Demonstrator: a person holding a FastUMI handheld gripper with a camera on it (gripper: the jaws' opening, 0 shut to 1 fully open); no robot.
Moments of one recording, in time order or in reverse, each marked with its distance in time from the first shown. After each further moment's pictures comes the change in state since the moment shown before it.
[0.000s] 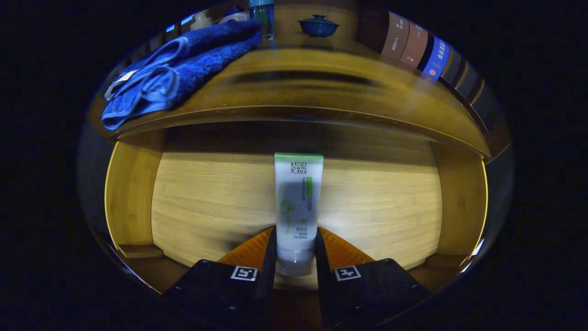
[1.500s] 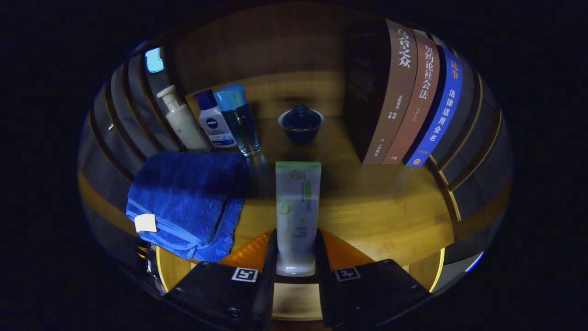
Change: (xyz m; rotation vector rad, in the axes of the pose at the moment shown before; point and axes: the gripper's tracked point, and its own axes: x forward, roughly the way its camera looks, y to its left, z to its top) arm -0.056 -0.015 0.181 0.082 -0.286 0.045
